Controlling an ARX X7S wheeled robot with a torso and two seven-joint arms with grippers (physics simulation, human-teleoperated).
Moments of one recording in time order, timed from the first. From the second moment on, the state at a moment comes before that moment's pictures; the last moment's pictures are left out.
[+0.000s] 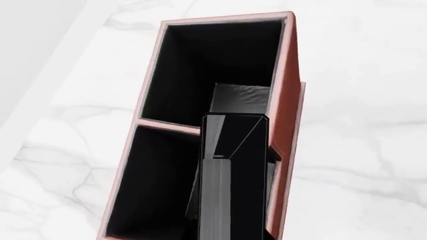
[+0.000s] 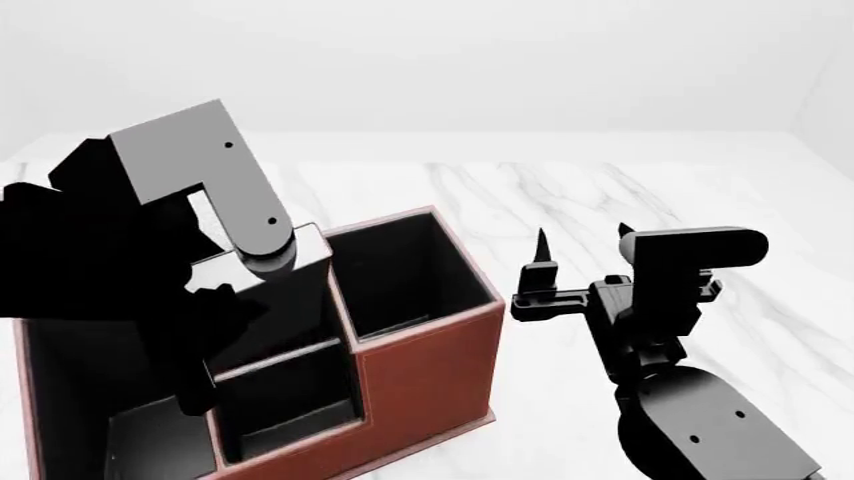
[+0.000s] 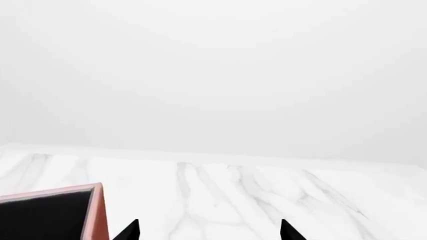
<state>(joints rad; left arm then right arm) -2.07 -0.85 1.27 0.26 -1.90 -1.51 -0.22 0.43 0.37 -0.19 -0.47 0.52 0.73 0.35</state>
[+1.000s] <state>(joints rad) -1.98 -0.87 1.32 0.26 -1.71 -1.43 0.07 0.42 0.38 -0.19 -0.46 0.52 0.72 0.36</state>
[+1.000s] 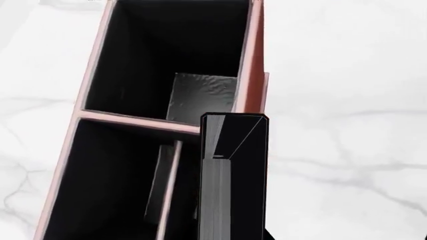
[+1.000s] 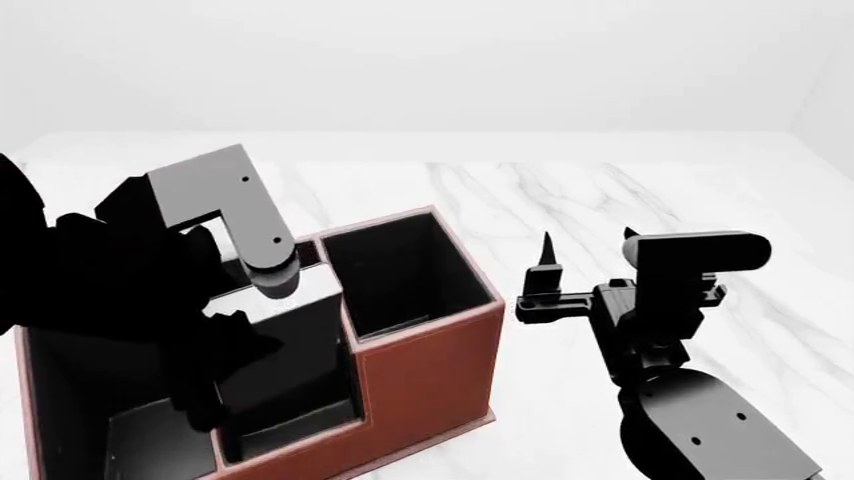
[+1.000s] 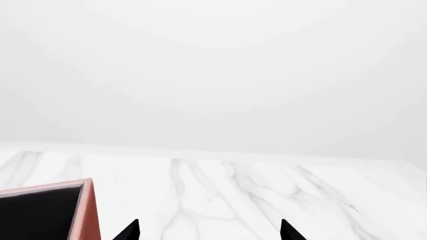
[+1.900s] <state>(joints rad) -1.90 -0.94 1.41 0.36 -1.31 -1.26 0.43 0.41 0.39 -0.18 -0.47 0.54 0.71 0.37</state>
